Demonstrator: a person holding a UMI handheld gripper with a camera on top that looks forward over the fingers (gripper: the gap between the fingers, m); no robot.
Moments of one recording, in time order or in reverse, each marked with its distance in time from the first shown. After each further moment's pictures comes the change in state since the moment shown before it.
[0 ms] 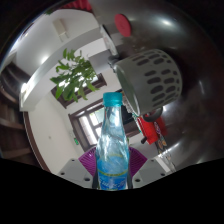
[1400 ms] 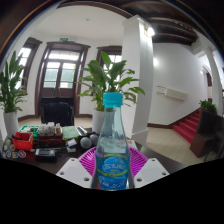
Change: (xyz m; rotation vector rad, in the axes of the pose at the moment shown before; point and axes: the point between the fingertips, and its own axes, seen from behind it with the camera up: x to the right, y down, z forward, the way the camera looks) arm -0.055 -0.138 -0.089 0.357 0.674 -2.004
